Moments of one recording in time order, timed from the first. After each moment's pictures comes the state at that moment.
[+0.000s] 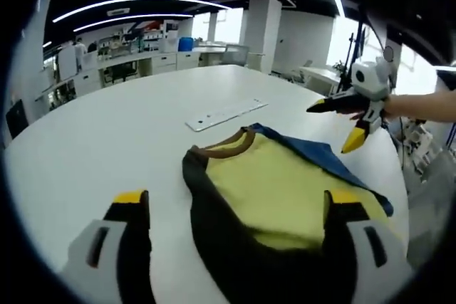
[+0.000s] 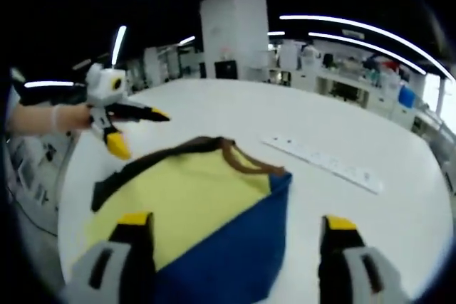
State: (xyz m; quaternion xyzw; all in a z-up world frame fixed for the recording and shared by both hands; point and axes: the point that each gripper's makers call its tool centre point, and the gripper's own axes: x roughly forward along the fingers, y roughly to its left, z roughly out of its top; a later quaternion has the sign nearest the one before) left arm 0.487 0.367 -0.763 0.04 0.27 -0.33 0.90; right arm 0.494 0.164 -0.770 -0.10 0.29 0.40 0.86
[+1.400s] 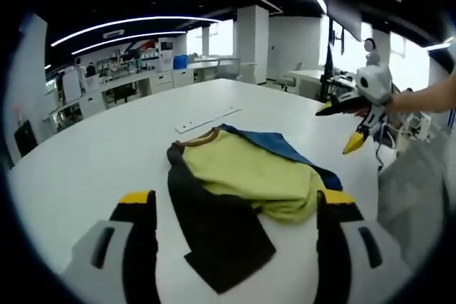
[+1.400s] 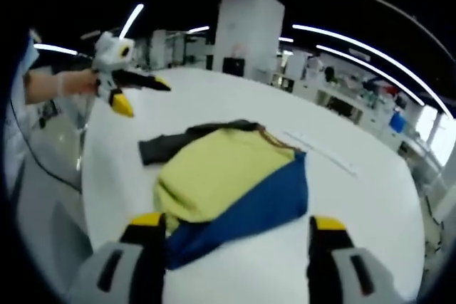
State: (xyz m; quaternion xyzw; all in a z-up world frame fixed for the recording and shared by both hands) left arm 0.338 0.375 -0.716 0.07 0.22 -0.33 0.92; right arm 0.329 0.132 -0.757 -0.18 0.26 0.38 0.87
